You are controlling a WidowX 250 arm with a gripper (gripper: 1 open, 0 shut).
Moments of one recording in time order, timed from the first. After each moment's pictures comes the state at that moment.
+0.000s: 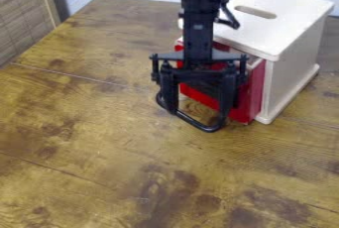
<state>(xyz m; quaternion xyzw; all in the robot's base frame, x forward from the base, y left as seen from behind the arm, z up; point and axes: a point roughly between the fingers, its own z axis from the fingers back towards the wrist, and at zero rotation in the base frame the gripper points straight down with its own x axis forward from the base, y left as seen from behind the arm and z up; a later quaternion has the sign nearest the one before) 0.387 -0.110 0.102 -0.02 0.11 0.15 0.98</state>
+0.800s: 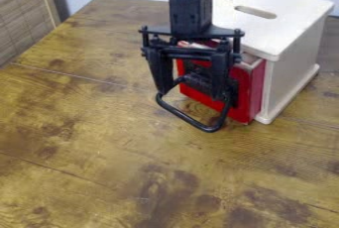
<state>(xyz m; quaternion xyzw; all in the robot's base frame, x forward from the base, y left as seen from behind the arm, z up) 0.376 -0.105 0.131 -0.03 0.08 0.04 1.00</state>
